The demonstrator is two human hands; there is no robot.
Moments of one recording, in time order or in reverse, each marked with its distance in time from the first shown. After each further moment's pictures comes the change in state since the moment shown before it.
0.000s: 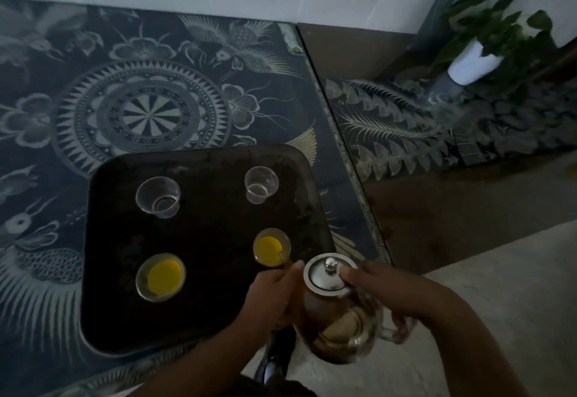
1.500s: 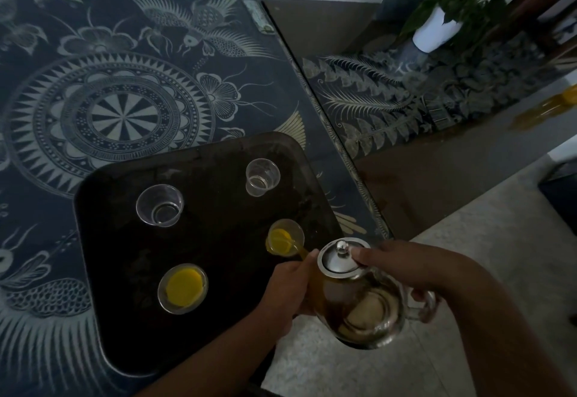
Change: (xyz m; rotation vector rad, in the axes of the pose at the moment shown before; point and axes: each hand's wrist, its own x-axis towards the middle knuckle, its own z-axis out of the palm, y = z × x) left_hand -0.015 0.015 -0.023 -0.103 -0.304 -0.075; right_hand -0.029 -0.039 0.019 -0.028 0.100 0.199
